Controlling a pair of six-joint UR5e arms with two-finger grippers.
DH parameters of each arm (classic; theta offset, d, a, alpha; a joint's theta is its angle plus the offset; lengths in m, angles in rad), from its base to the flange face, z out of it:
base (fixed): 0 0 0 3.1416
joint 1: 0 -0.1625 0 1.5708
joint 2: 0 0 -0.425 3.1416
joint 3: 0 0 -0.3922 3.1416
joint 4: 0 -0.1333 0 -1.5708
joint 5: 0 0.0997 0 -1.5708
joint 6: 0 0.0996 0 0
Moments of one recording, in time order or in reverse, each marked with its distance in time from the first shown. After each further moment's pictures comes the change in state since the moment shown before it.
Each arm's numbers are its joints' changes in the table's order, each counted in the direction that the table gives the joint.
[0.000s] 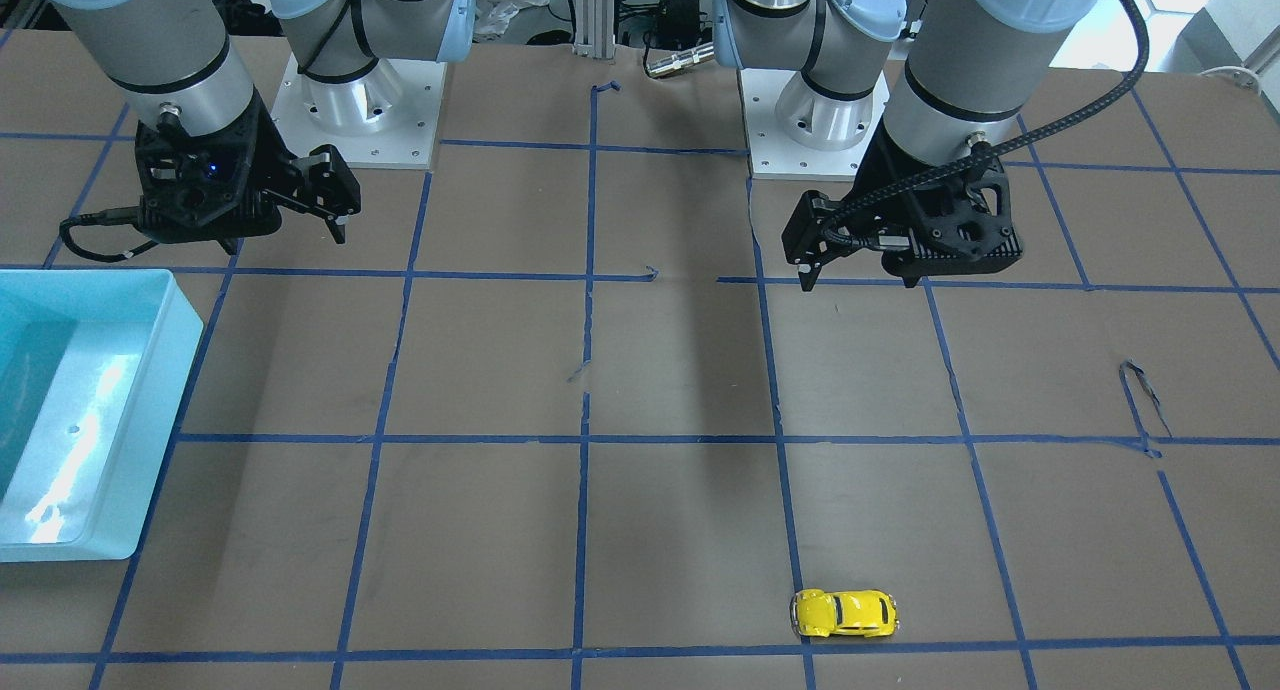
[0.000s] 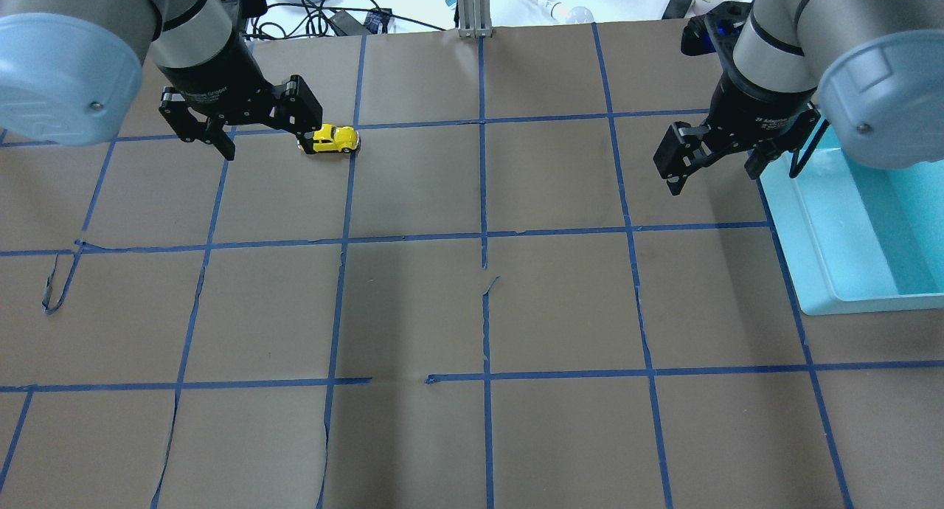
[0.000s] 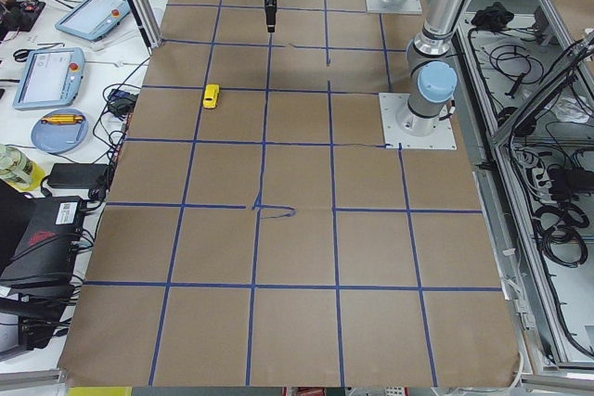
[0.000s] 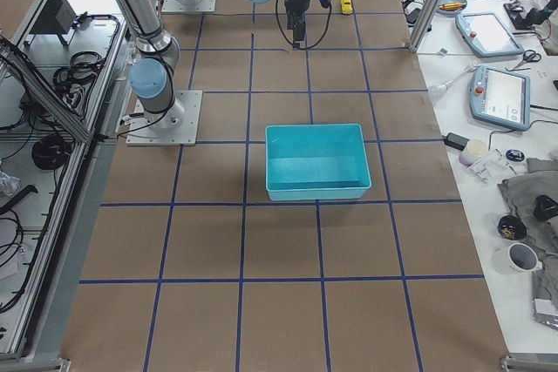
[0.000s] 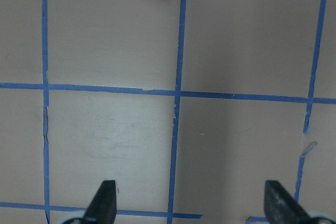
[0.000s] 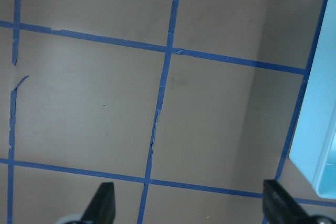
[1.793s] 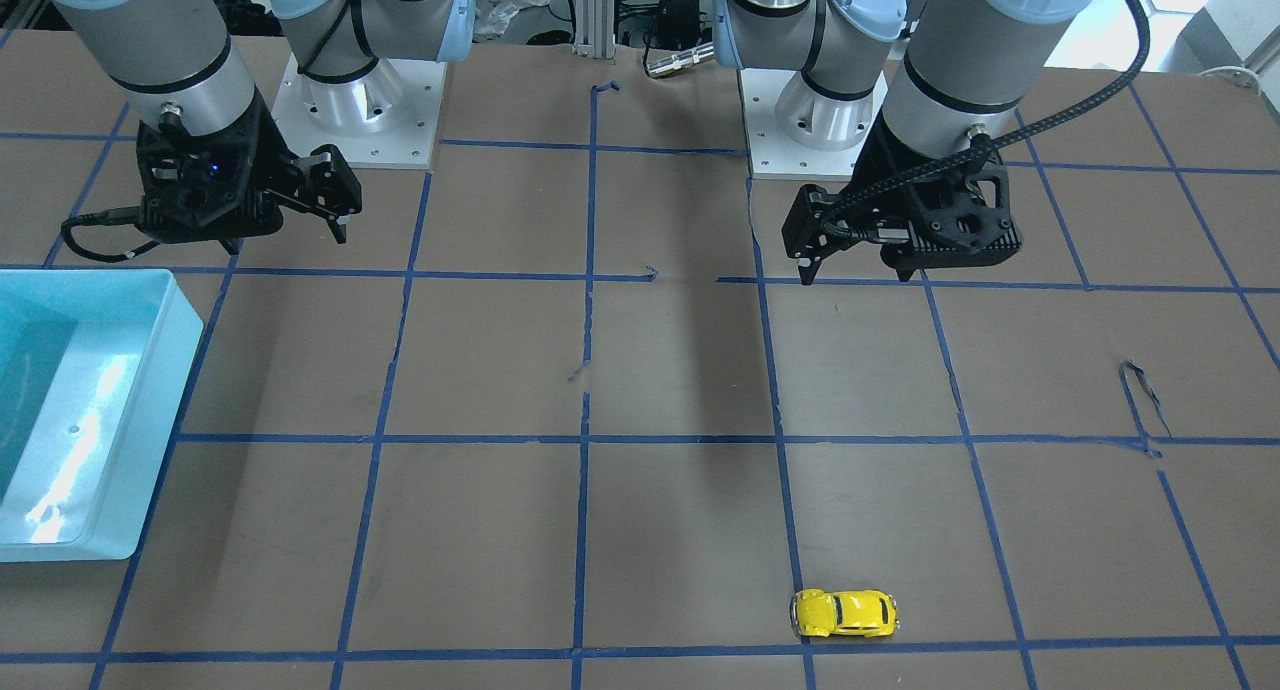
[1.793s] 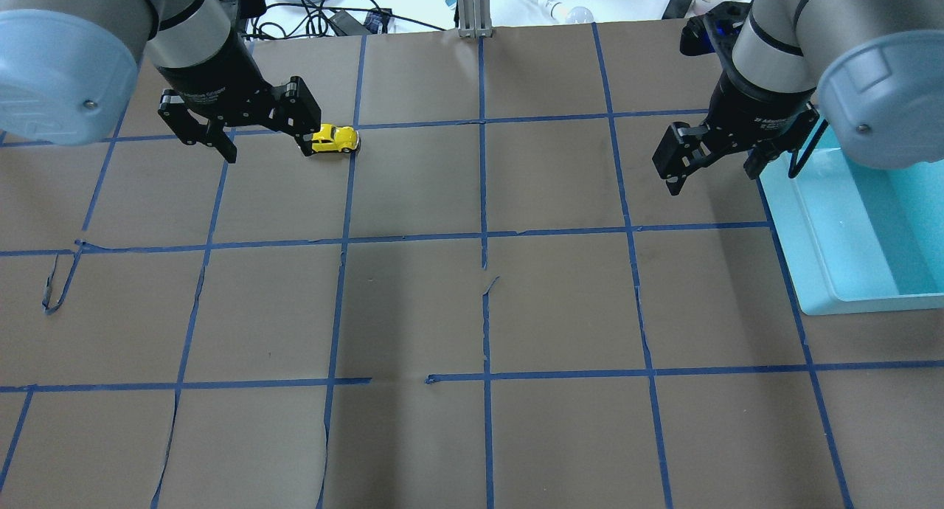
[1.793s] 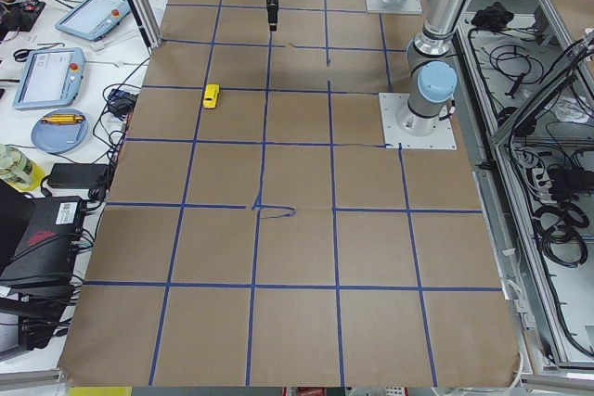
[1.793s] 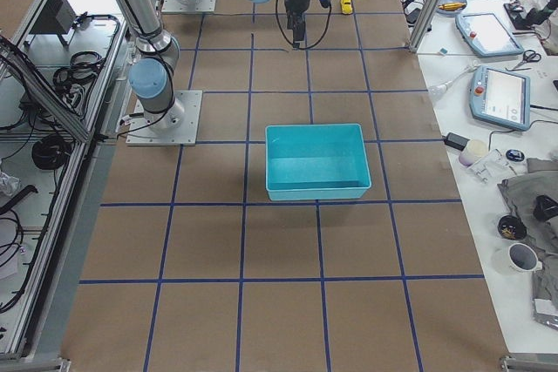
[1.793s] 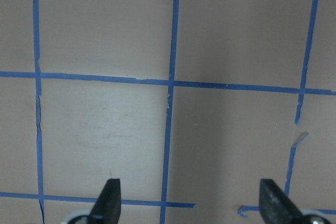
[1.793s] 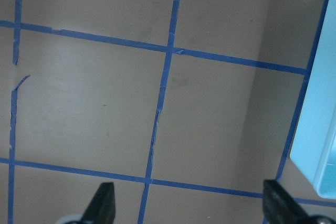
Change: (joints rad) left arm 0.001 -0.007 0.001 0.013 -0.001 -0.006; right arm -0.002 0.000 0.000 0.001 0.001 0.001
